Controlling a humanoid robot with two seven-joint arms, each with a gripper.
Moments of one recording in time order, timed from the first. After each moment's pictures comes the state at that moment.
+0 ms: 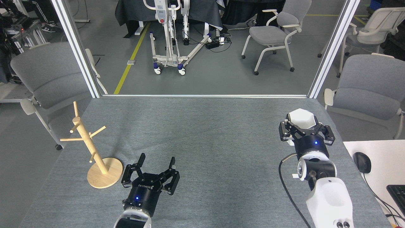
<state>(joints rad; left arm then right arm) -0.04 -0.11 -0.09 -1.61 -1.58 -0.08 0.01 -0.41 -0.12 0.06 -1.42 1.41 0.21 0.32</state>
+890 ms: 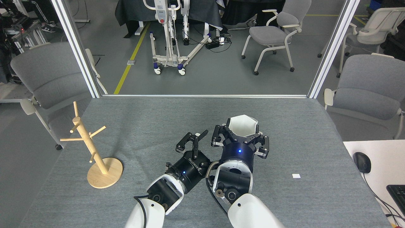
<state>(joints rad) -0.34 -0.08 -0.34 -1.47 -1.74 -0.42 -0.04 -0.50 0.03 0.70 -1.61 1.67 0.98 0.74</state>
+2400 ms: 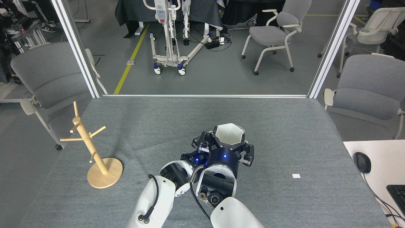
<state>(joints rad) -0.51 -0.14 -0.36 -1.19 -1.62 -0.53 -0.19 -0.48 0.15 0.72 -1.55 1.68 1.01 0.77</state>
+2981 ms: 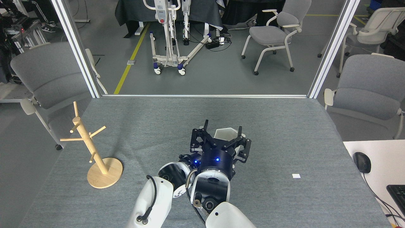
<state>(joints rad) -0.50 -0.13 -0.34 -1.18 -1.61 -0.59 -0.25 -0.47 0.15 0.75 -1.53 1.66 0.97 0.46</state>
